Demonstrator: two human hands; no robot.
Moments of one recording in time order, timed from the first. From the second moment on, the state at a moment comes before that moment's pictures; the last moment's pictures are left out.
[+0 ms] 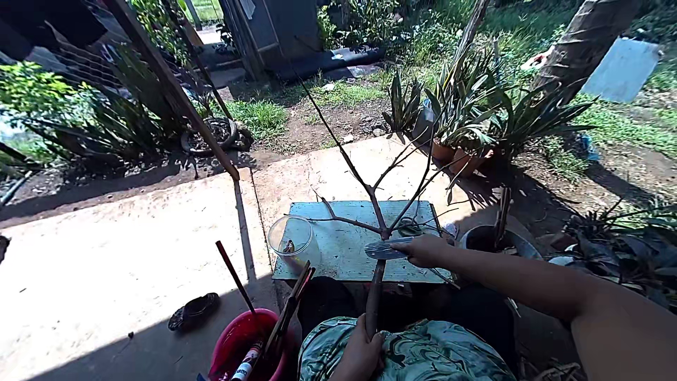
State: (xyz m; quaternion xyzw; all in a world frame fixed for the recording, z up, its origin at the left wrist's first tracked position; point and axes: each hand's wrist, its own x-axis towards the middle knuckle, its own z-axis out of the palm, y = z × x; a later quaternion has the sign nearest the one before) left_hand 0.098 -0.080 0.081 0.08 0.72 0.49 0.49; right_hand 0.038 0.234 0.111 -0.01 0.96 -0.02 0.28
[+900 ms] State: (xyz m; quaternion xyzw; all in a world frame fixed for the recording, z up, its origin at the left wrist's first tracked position) left_hand 0.112 -0.064 0.067 0.12 0.77 0.43 0.46; right_hand 0.008 0.257 0.127 0.12 0.98 -0.06 0.13
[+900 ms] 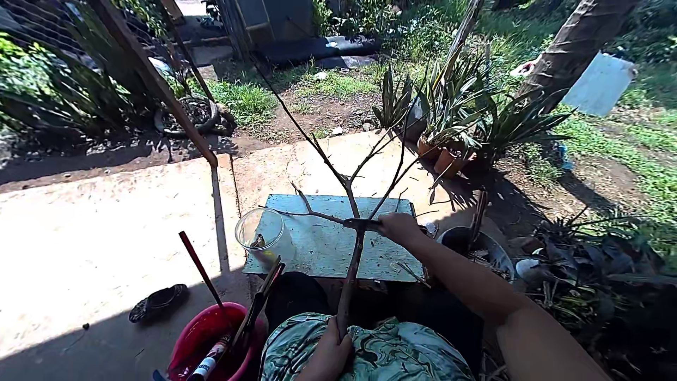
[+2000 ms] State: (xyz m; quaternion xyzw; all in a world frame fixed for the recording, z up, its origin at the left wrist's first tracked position) left_hand 0.080 -0.048 0.107 -0.14 0.53 0.67 0.49; right_hand 0.055 0.258 0.082 0.20 0.96 -0.19 0.04
